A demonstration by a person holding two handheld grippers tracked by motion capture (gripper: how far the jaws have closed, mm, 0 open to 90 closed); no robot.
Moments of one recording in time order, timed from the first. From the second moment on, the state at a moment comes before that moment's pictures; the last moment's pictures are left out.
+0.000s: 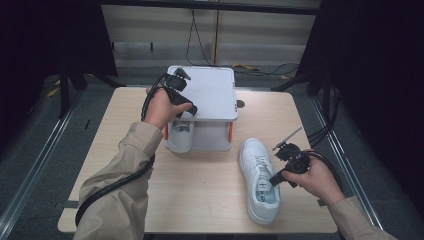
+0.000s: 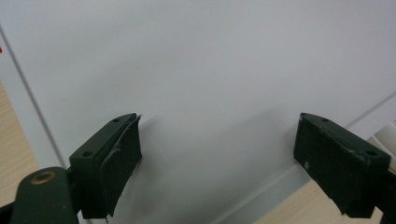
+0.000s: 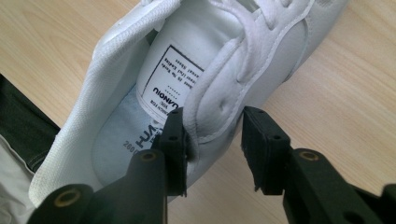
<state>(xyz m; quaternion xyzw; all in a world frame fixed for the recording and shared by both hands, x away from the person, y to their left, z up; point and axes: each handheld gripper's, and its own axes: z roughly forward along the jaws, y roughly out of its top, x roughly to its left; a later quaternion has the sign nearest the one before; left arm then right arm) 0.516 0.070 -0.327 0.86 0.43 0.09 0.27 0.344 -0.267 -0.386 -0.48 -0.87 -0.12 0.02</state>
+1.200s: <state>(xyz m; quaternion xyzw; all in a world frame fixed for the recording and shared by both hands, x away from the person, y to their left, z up) 0.515 0.069 -0.327 0.85 0.43 0.10 0.28 0.386 -0.191 -0.370 -0.51 -0.83 -0.22 -0.03</state>
